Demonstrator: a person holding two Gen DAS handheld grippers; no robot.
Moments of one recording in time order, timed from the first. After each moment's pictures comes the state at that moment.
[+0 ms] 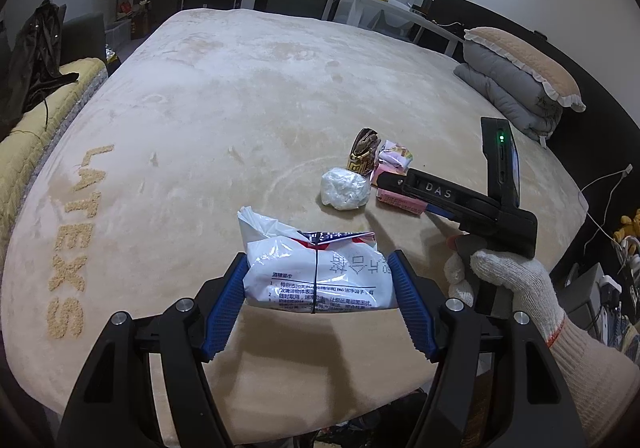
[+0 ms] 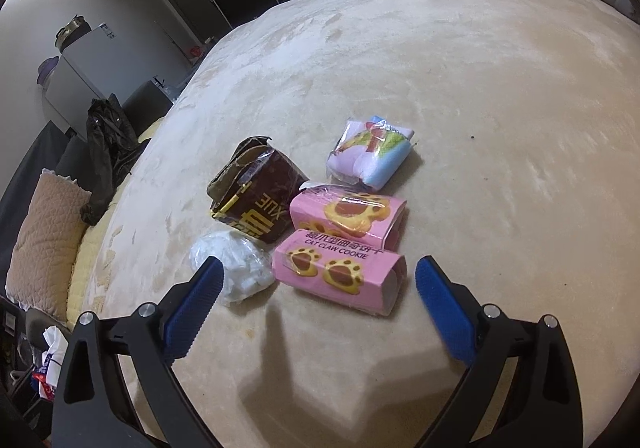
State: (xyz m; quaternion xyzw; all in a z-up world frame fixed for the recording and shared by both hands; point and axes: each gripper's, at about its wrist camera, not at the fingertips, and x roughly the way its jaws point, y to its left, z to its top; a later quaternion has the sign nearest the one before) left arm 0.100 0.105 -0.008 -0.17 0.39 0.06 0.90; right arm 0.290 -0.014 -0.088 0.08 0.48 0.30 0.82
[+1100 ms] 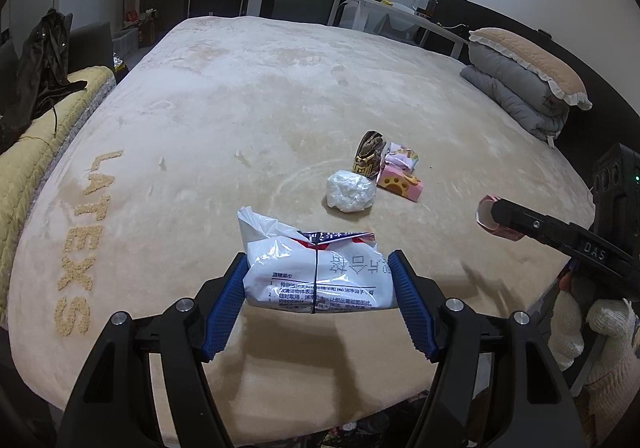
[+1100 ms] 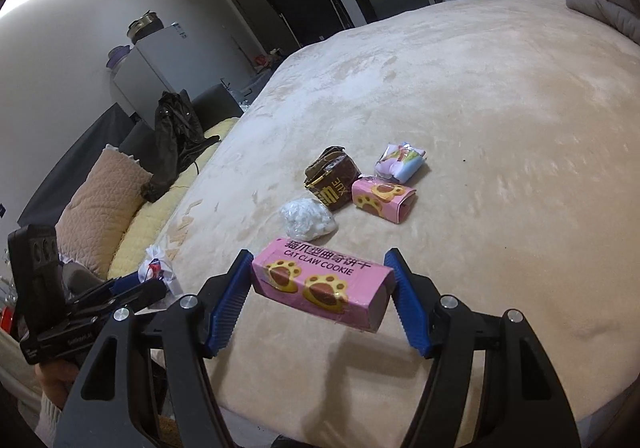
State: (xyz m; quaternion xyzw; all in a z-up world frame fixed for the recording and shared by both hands) left arm 0.095 0.098 -0.009 -0.15 0.38 0.08 0.91; right arm 0.207 -0.094 -0.012 0.05 0.40 0.42 0.81
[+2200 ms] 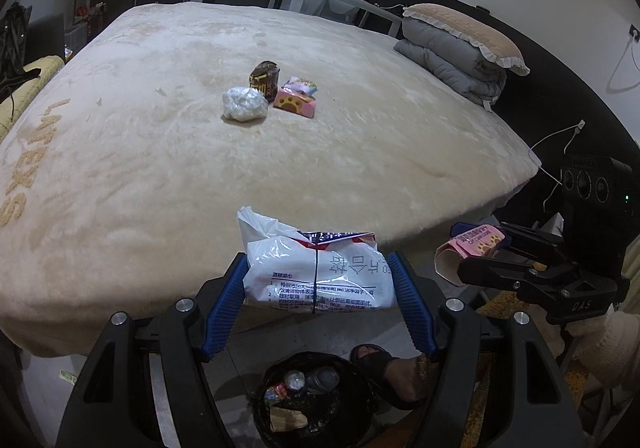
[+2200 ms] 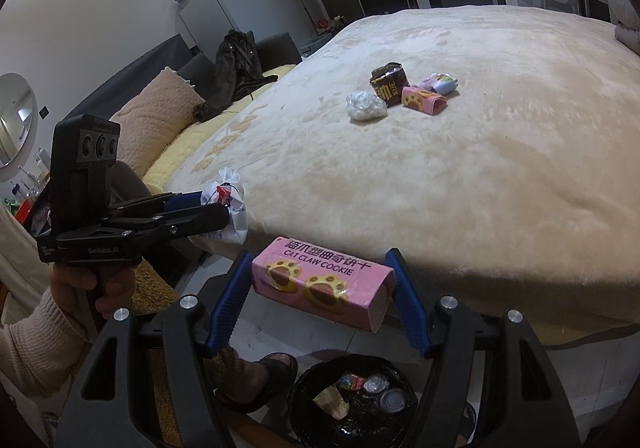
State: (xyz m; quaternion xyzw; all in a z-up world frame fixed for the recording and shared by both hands) left arm 0.017 -0.003 -0.043 -0.17 0.39 -0.03 0.91; right arm 0.083 -0.172 -0.048 -0.03 0.41 0.51 0.76
